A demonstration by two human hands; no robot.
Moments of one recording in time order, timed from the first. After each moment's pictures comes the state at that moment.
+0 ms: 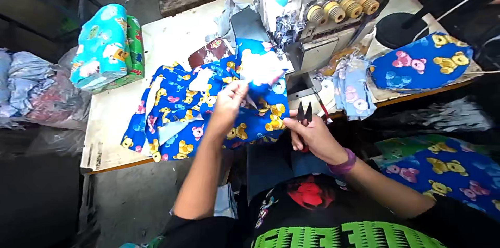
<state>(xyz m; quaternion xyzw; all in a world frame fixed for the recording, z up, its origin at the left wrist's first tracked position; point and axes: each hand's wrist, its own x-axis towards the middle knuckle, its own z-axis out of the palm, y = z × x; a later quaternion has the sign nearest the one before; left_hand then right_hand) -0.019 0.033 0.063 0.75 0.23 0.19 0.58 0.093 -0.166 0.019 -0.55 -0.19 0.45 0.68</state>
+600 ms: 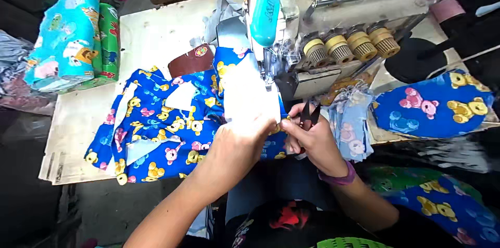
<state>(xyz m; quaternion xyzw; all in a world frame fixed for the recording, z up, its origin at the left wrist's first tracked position) 0.035 0.003 0.087 0.96 0.07 0.19 0.21 0.165 -0.131 0.027 -0.56 -0.22 0.37 0.71</state>
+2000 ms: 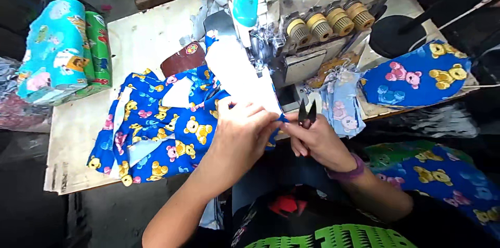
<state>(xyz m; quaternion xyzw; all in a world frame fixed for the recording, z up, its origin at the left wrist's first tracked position) 0.028 -0.010 0.098 0.95 0.05 0.18 0.25 0.149 -0.163 0.042 -0.55 -0.19 0.45 0.68</state>
